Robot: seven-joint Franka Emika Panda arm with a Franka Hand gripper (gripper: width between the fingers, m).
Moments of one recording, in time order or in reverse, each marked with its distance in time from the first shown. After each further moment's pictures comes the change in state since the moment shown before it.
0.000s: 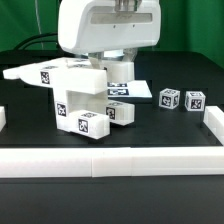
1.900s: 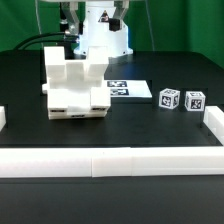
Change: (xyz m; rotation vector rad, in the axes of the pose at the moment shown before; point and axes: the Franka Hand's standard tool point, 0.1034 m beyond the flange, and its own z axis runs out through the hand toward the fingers) arm -0.020 0.021 -0.068 0.053 -0.016 0.079
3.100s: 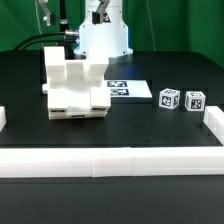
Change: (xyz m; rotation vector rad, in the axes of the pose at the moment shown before) arm -0.044 0.014 -0.004 0.065 -0.030 0.422
